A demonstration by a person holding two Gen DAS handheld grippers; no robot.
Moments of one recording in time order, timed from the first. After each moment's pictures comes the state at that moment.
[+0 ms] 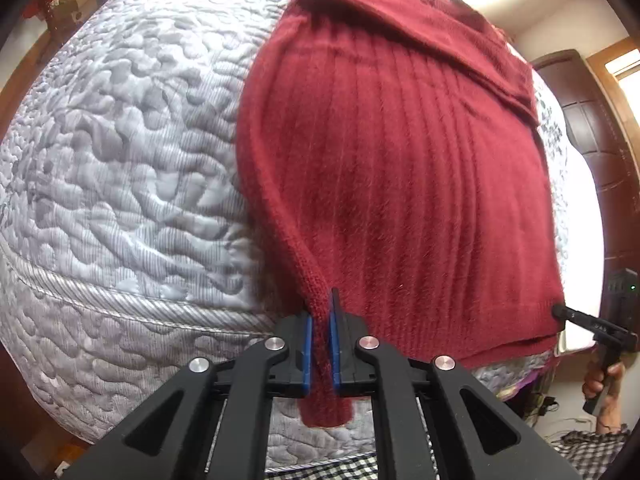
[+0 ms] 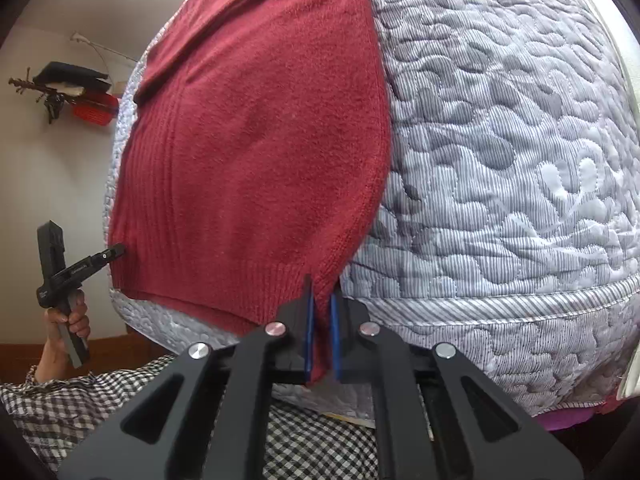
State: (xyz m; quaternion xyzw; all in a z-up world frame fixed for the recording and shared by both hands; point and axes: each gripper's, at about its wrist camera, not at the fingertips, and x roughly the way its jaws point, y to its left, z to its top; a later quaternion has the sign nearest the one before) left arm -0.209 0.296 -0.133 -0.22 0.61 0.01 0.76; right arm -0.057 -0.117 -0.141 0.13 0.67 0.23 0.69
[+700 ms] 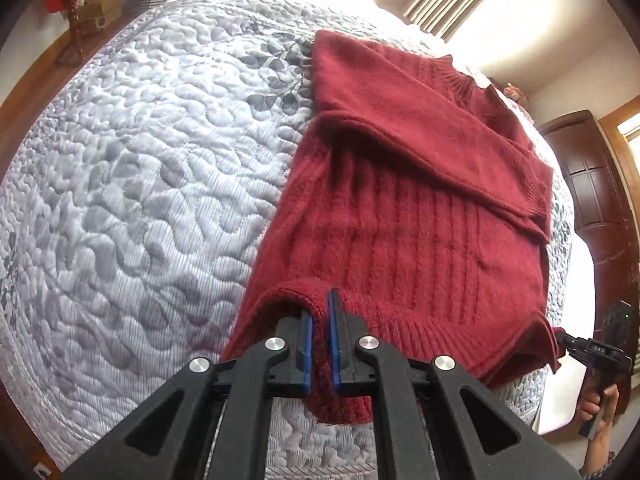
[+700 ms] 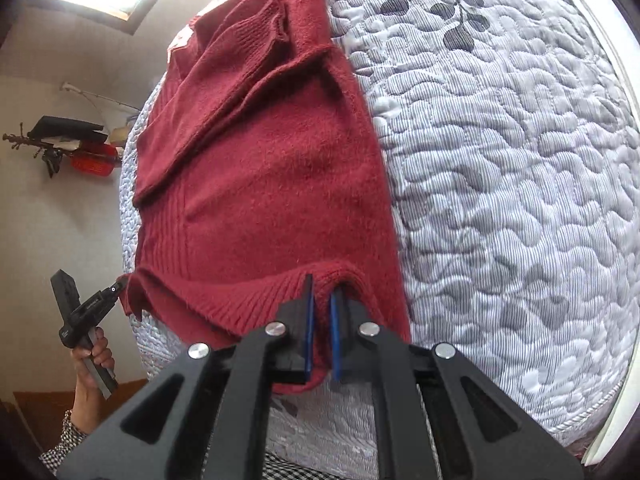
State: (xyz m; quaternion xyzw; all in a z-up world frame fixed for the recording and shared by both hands) left arm -0.073 0.358 -0.114 -0.25 0.57 0.06 0.78; right arm 0.095 -0.114 -0.131 0.18 0.67 0.19 0.69
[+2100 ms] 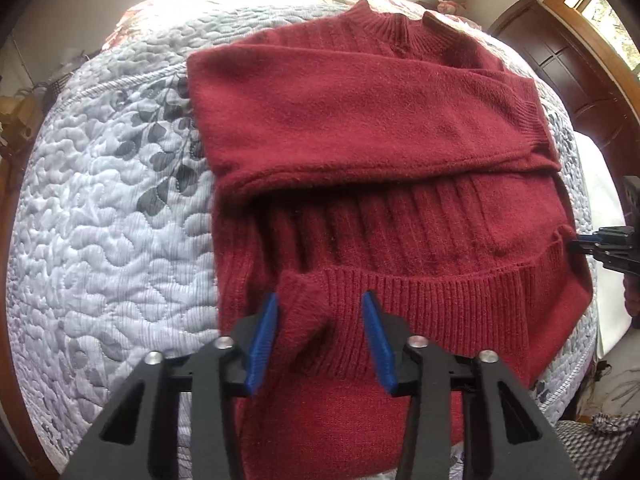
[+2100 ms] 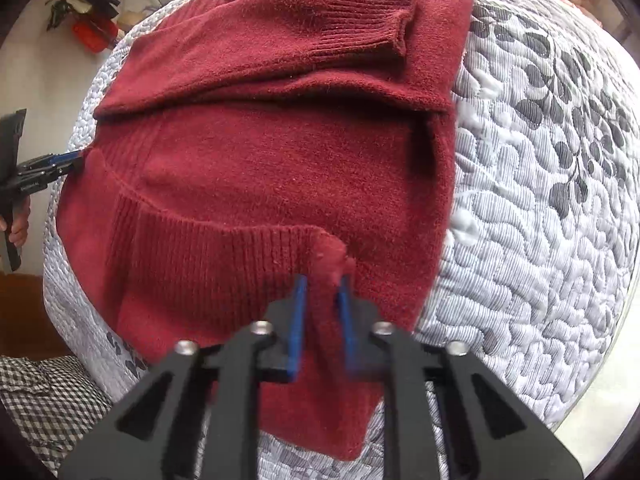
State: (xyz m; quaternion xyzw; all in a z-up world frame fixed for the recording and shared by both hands) left arm 0.013 0.319 -0.123 -0.07 0.60 -0.06 0.80; right arm 0.129 -0.046 -0.137 -0.08 0.64 0.26 0.72
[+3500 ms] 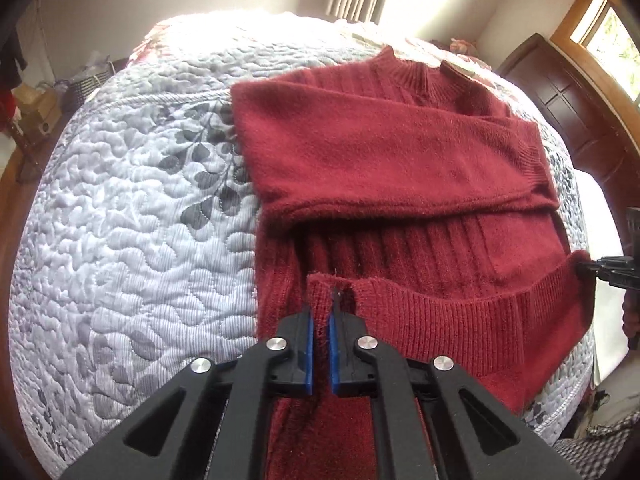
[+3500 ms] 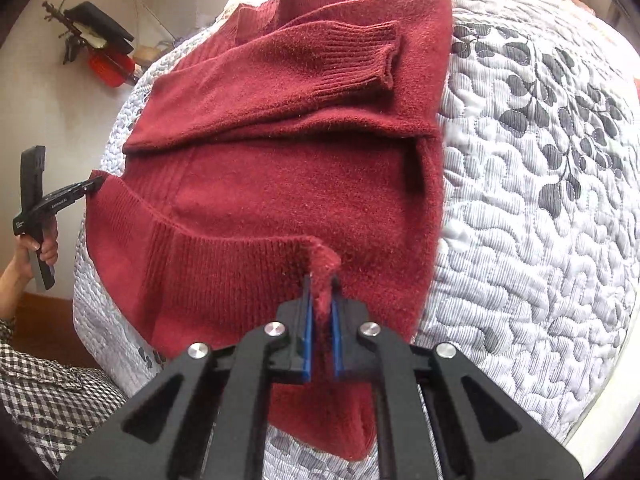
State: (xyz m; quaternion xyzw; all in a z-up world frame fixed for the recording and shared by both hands) left arm -0.007 0.349 -0.102 -0.09 0.54 -0.02 0.84; right arm 0.127 -0.069 -0.118 -0.01 0.61 0.28 0.74
